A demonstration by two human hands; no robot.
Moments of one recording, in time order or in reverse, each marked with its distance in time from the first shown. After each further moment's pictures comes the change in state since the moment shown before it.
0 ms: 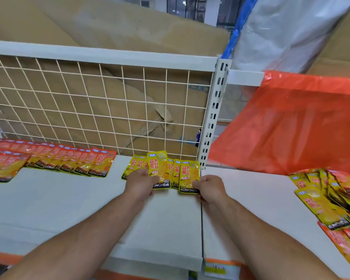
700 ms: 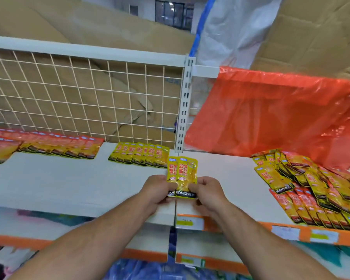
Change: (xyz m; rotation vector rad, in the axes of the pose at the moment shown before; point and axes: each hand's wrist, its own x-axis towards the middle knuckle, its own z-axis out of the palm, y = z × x) left_hand -0.125 -0.012 0.067 -0.025 -0.317 -0.083; right_hand -0.115 0.040 -0.076 0.046 -0.047 -0.073
